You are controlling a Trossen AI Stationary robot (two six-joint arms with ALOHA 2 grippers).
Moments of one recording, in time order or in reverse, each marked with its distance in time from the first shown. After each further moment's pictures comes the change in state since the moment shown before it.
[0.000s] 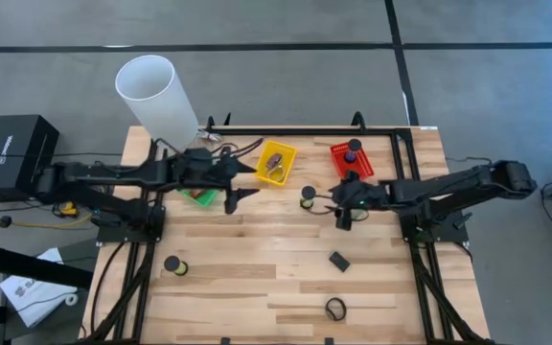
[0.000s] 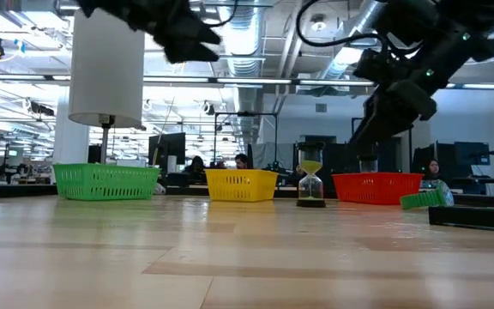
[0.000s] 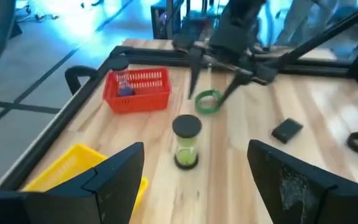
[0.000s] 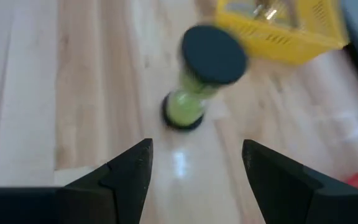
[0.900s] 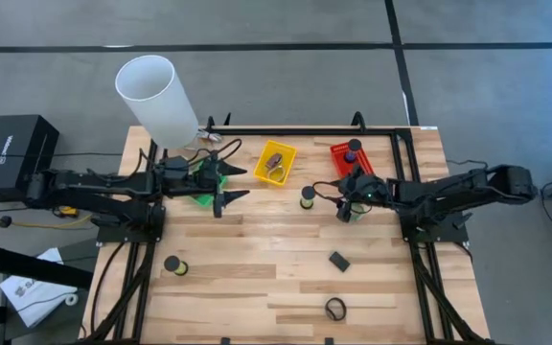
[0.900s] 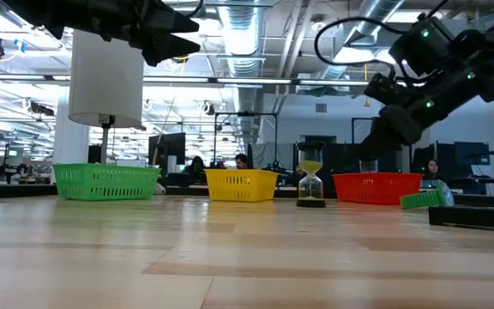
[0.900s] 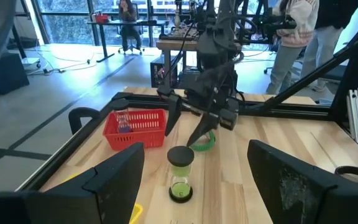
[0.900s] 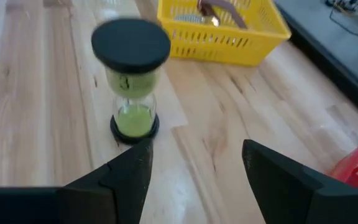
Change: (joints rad) left arm -0.013 -0.178 -0.269 0.338 0.000 -0.011; right arm -0.156 -0.009 -0.230 0.401 -0.042 -0.004
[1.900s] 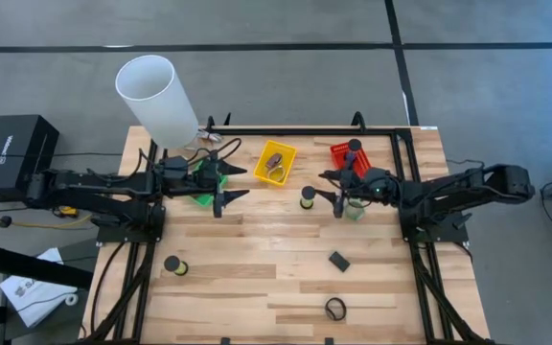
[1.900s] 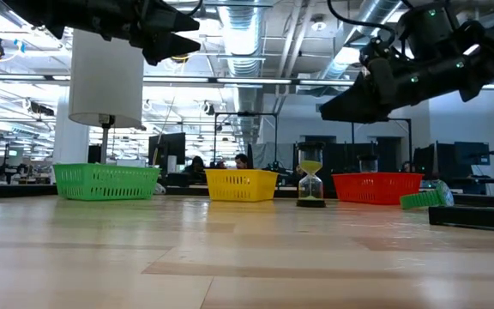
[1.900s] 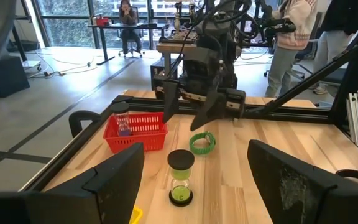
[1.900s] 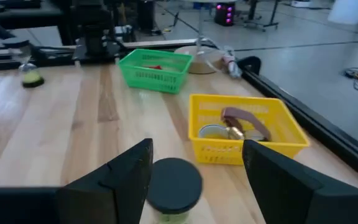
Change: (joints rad) left arm 0.000 0.000 0.000 0.013 0.000 0.000; right arm -0.019 0.035 0.002 0.401 -0.134 0.009
